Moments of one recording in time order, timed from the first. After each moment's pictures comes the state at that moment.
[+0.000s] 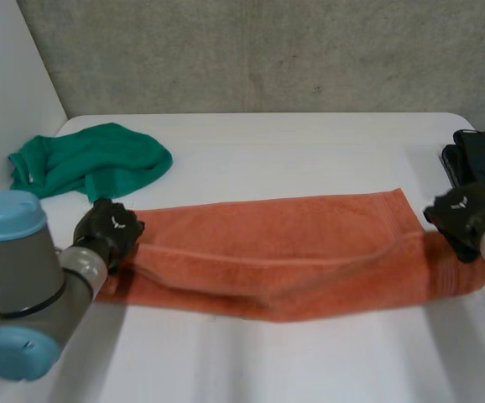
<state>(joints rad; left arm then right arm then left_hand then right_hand) 4.38 -1.96 -1.78 3.39 -1.57 4.04 1.63 -1.29 1.66 0.09 1.40 2.21 1.12 1.20 1.19 1.20 0.96 1.00 1.18 1.18 1.19 0.99</state>
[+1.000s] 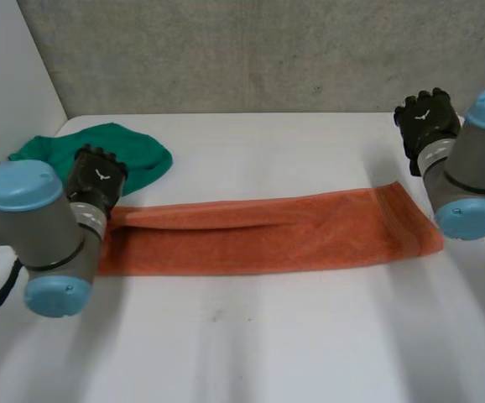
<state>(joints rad) 4.40 -2.13 -1.53 3.53 -1.72 4.03 1.81 -0.77 0.93 -0.12 1.61 2.38 0.23 0.22 0.23 0.22 0.05 0.21 0.22 0.22 0.24 0.06</state>
